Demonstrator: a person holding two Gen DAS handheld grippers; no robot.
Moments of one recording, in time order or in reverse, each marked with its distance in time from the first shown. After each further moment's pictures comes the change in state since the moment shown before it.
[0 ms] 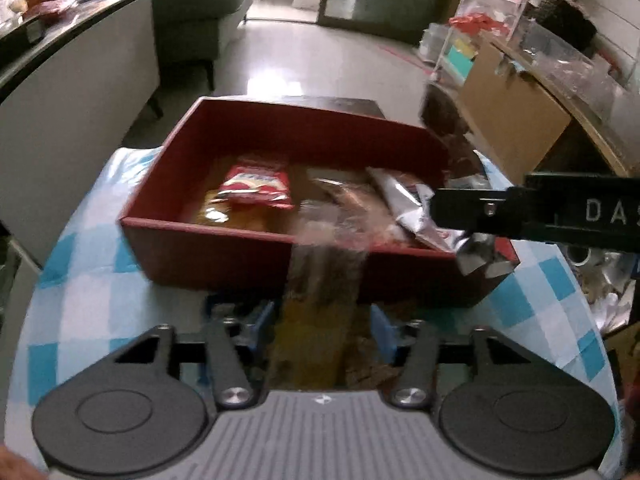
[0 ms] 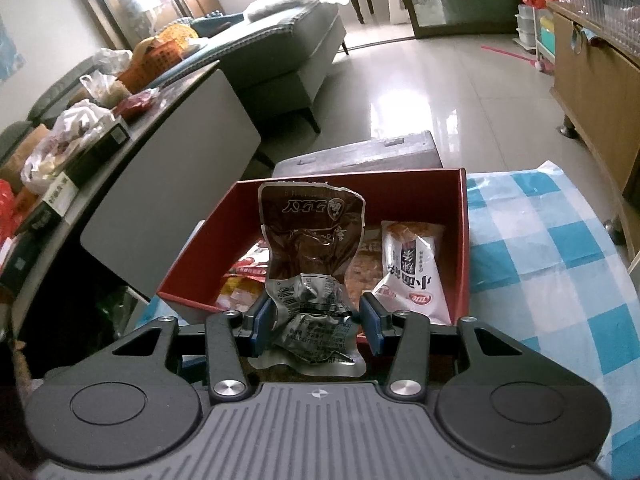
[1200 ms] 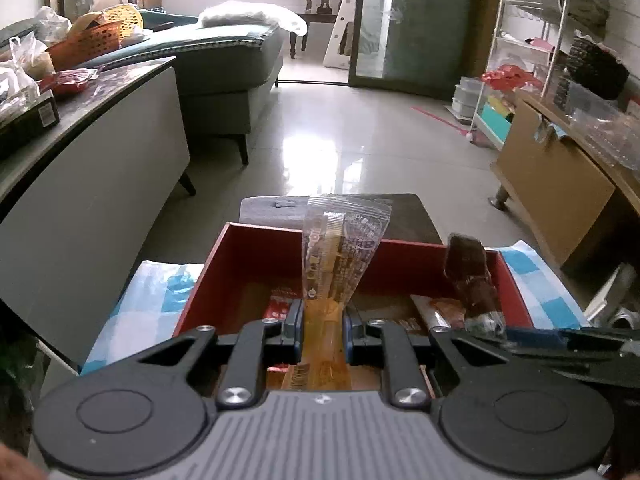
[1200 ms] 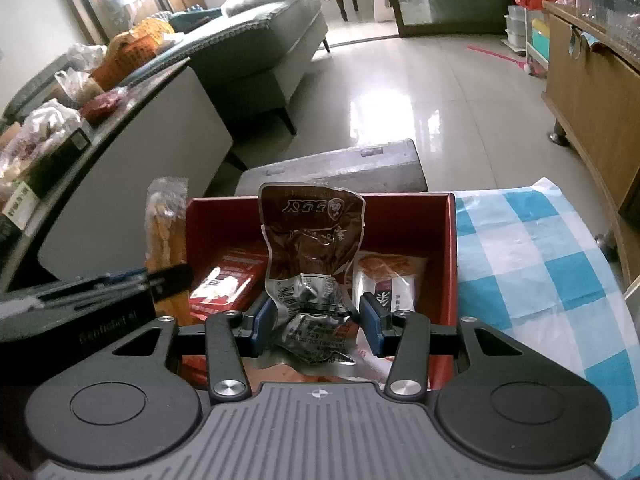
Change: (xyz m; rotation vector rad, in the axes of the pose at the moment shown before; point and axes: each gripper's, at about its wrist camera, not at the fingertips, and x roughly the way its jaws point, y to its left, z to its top) left arm 0.017 0.011 0.086 -0.006 -0.170 0.116; right arm 0.045 -0.017 0.031 -0.006 0.010 -0.072
